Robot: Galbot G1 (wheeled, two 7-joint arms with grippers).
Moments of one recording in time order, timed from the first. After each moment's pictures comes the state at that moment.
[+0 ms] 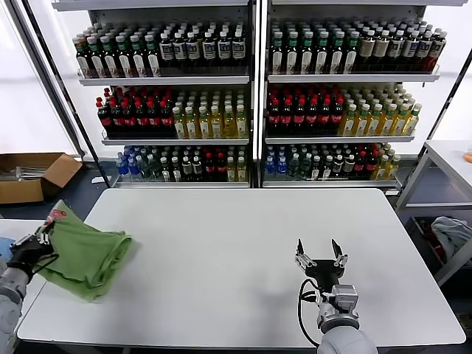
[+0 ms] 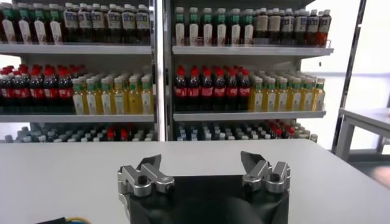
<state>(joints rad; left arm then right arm) 1.35 -0.94 -0.97 -1.85 -0.56 0.39 0.03 -1.38 1.32 0.33 2.12 0.21 -0.36 0.36</state>
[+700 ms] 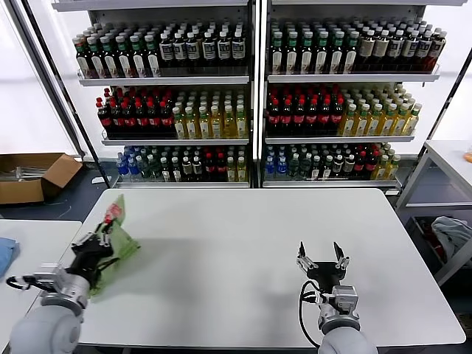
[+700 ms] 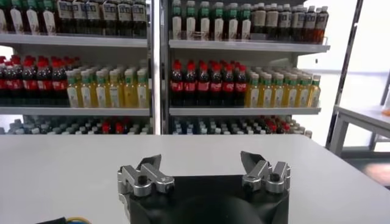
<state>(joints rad) 1.36 -1.23 -0.72 -2.12 -0.40 0.43 0.00 -1.39 1.32 0.33 2.12 0.19 -0.38 0.38</state>
